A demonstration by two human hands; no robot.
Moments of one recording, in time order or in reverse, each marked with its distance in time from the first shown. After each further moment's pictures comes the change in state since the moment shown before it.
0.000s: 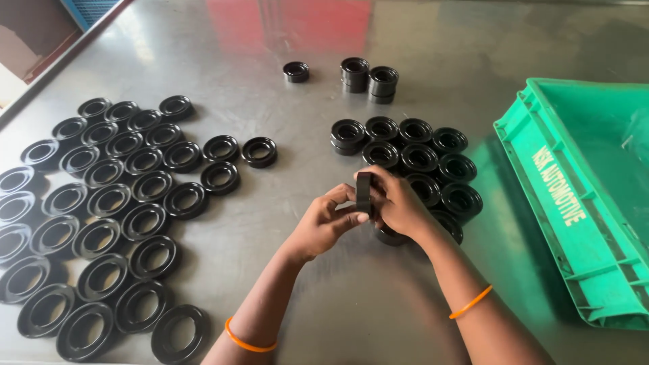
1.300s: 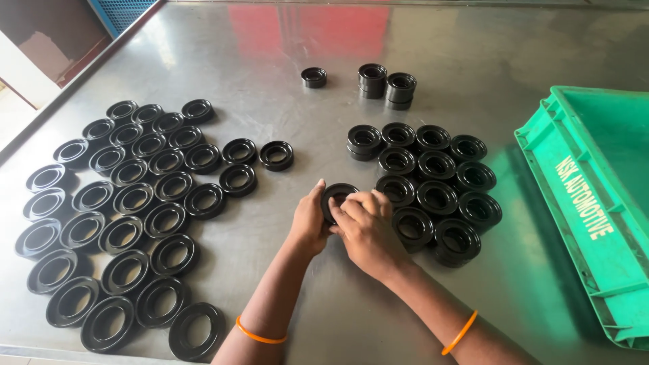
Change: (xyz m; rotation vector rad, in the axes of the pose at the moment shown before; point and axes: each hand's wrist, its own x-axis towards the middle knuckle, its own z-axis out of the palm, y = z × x) left_hand 0.018 -0.090 -0.063 -0.523 0.636 -0.338; right_hand -0.025 -0.027 0.065 -0.663 0.176 -0.558
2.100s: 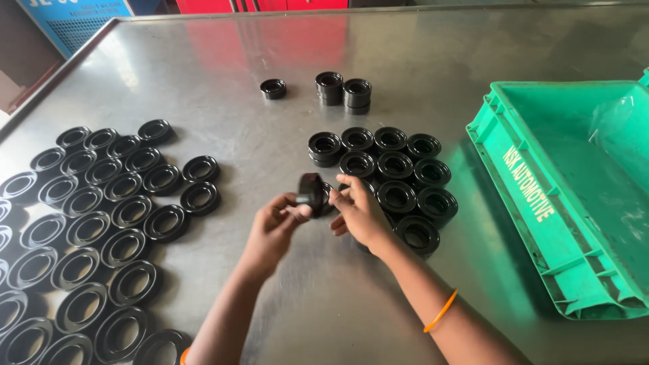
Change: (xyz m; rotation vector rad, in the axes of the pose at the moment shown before) left_hand -0.051 0.035 0.023 0.473 -0.256 0.310; right_hand 0.002 0.063 0.003 0.904 -0.063 0.817
